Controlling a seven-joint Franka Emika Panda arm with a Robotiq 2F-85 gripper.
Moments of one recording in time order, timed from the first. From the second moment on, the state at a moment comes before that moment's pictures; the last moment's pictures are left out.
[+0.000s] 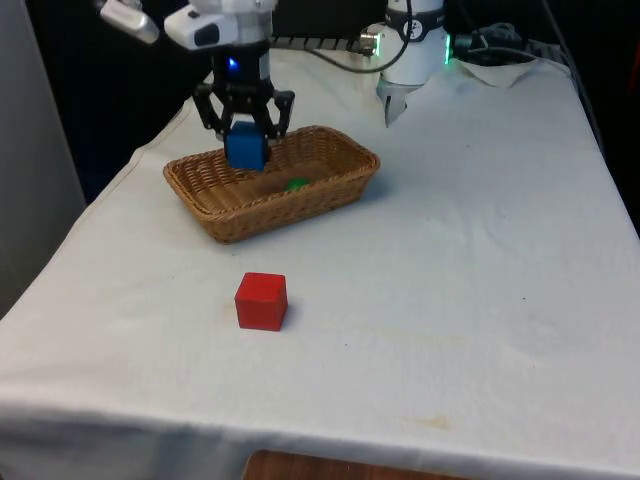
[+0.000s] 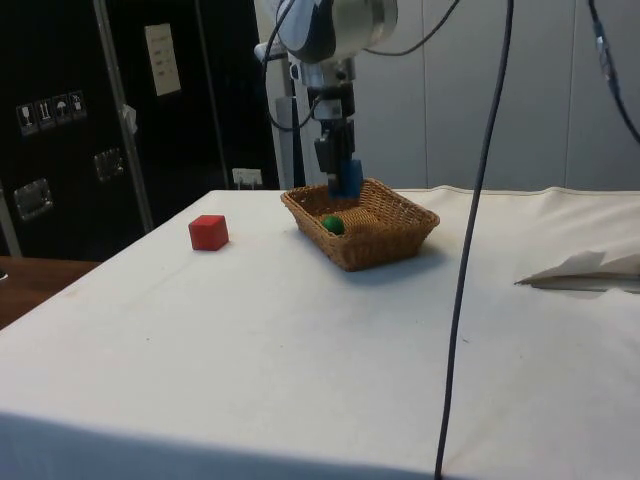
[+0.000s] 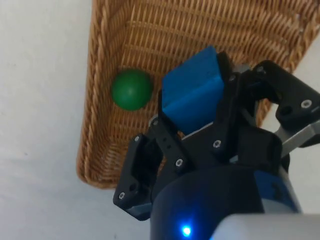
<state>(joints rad) 0.30 0.45 -0.69 -2.09 0.34 2.43 -0.59</state>
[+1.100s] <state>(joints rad) 0.30 0.55 -0.68 -2.08 0.45 2.44 -0.66</state>
